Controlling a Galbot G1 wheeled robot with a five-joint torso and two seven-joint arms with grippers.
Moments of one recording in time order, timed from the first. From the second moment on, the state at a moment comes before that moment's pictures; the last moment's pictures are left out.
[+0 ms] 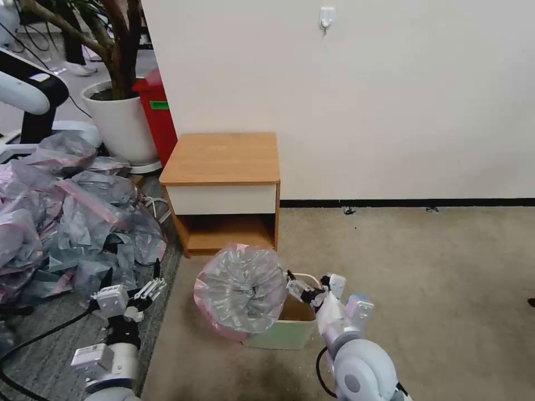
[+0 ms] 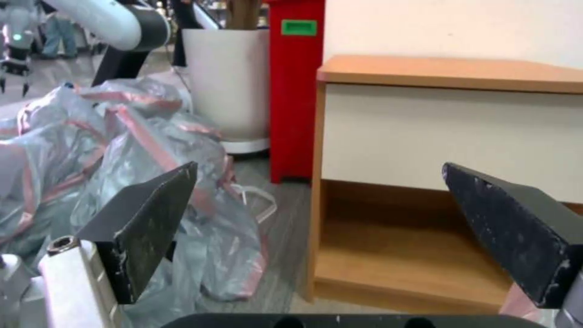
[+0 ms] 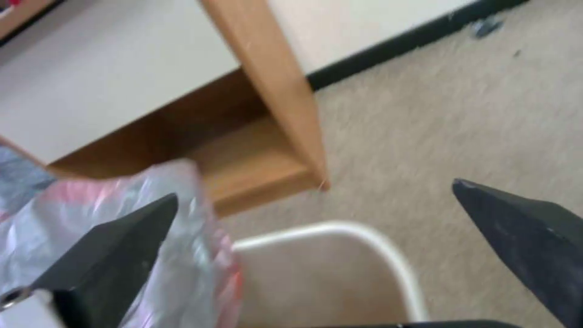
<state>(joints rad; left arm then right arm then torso) 1.78 -1.47 -0.71 -2.22 -0.21 -0.05 -0.10 -1.40 1.23 0.11 2.10 0.72 -0.27 0.55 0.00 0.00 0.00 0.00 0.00</state>
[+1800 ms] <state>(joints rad) 1.55 -1.15 -0.38 -2.18 -0.62 0.59 -0.23 -1.50 1.26 0.25 2.16 0.70 -0.22 0.55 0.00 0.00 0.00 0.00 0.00</state>
